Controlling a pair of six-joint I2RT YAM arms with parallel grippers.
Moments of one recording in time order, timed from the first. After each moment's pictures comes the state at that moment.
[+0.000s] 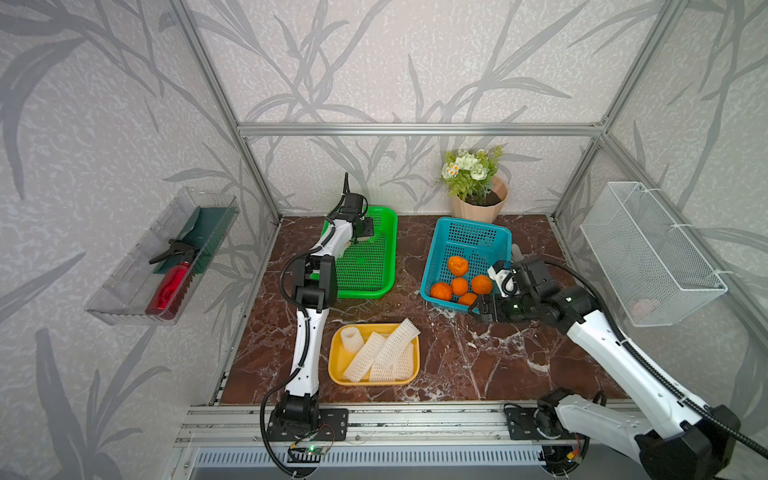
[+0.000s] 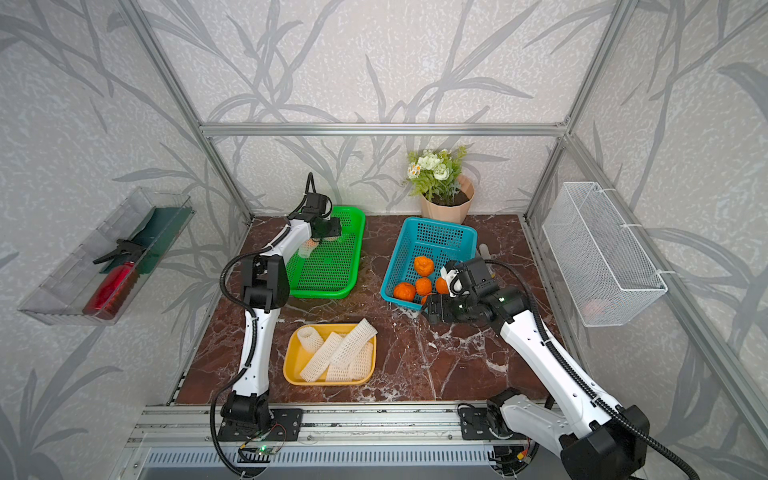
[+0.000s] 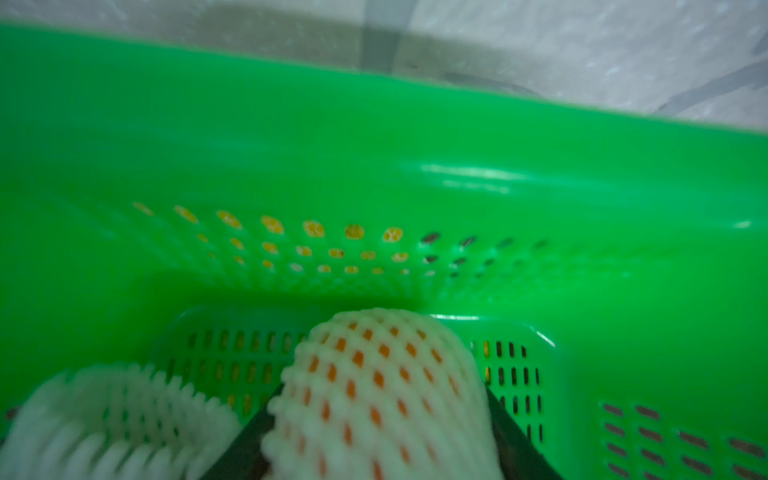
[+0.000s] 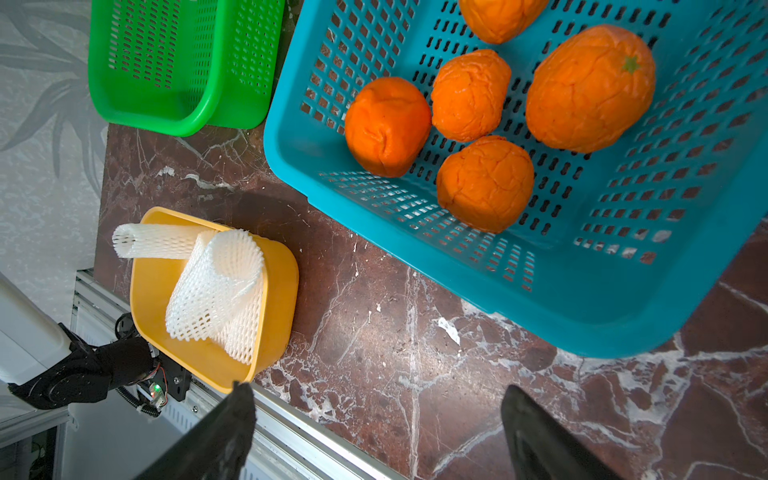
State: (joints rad) left arm -0.14 2.50 2.19 -0.59 0.03 -0.20; right arm 0.42 1.08 1.00 -0.92 -0.30 0.39
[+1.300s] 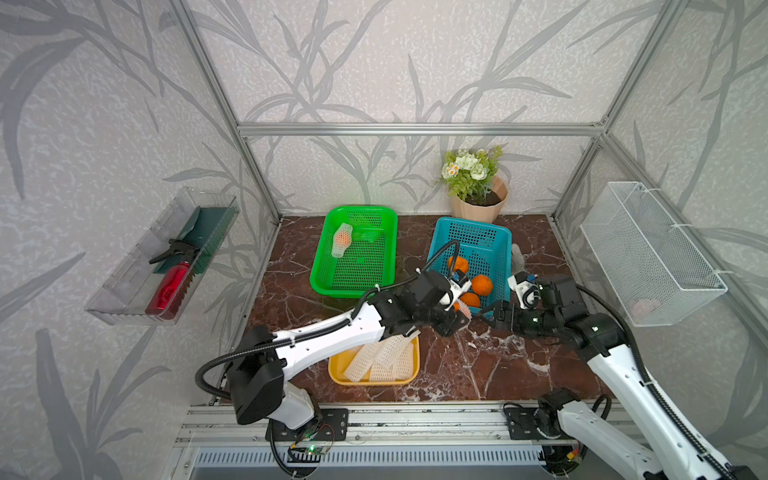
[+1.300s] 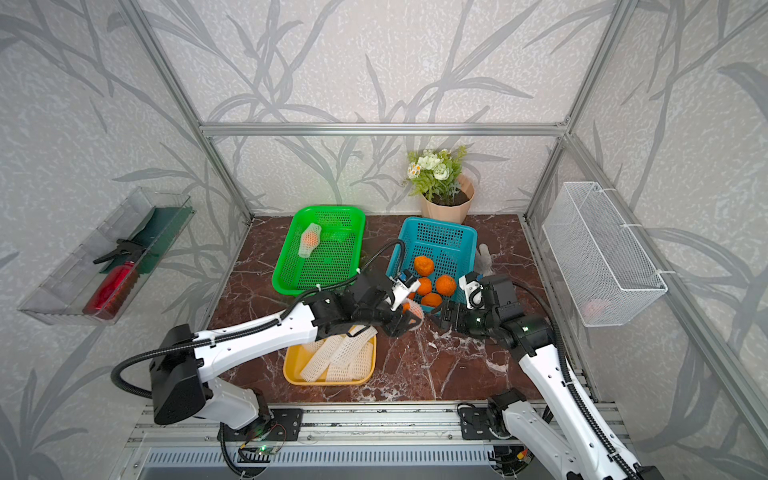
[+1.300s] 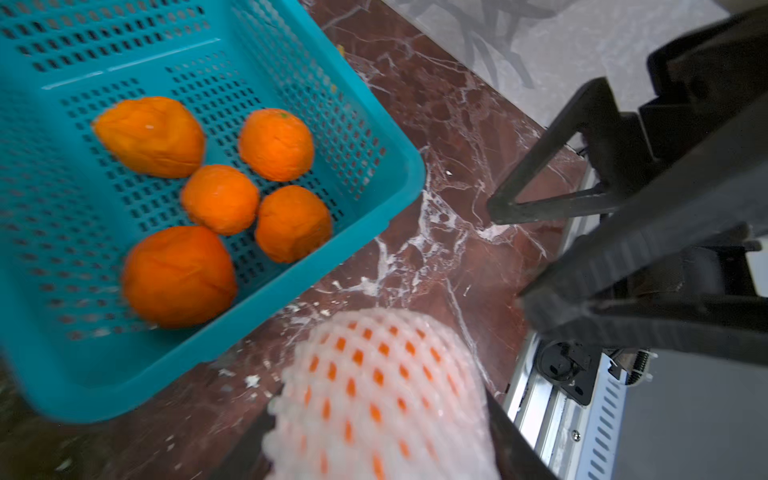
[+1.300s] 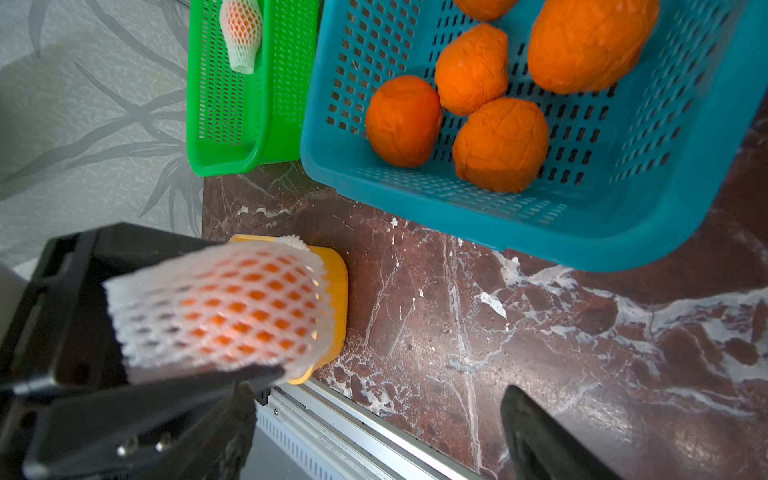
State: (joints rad) left arm -1.02 1.55 1.17 -0.33 0.13 -0.22; right arm 0.30 0.84 0.82 -0.87 -0.47 0.58
